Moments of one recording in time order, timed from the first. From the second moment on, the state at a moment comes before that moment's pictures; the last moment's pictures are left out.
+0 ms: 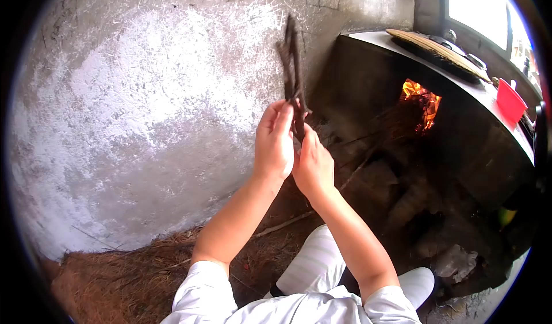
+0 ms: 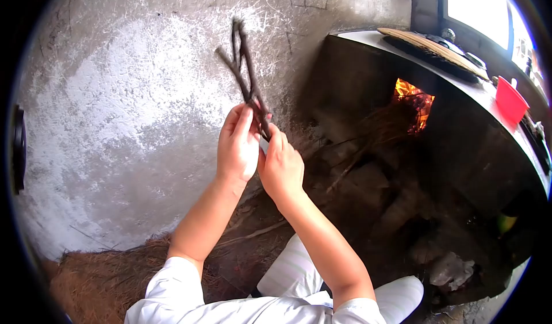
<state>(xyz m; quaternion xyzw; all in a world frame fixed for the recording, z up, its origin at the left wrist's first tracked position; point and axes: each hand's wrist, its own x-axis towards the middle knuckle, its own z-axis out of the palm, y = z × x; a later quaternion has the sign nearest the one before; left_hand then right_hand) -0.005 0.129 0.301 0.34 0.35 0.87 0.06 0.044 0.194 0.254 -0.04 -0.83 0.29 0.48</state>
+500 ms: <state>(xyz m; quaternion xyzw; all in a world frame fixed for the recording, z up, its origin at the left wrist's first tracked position) 0.006 0.143 0.257 0.60 0.71 0.36 -0.10 0.106 0.264 0.275 -0.02 -0.57 0.55 0.61</state>
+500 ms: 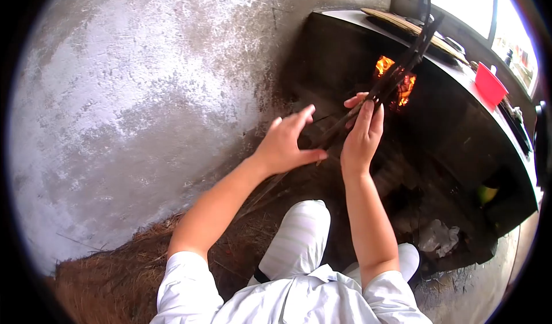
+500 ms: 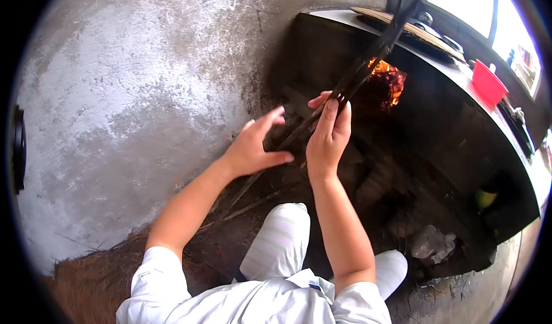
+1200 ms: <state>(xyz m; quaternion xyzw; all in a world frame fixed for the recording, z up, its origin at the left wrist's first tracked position) 0.046 0.182 0.172 0.77 0.59 0.26 -0.06 0.326 0.290 0.210 -0.13 -0.85 -0.15 0.50</state>
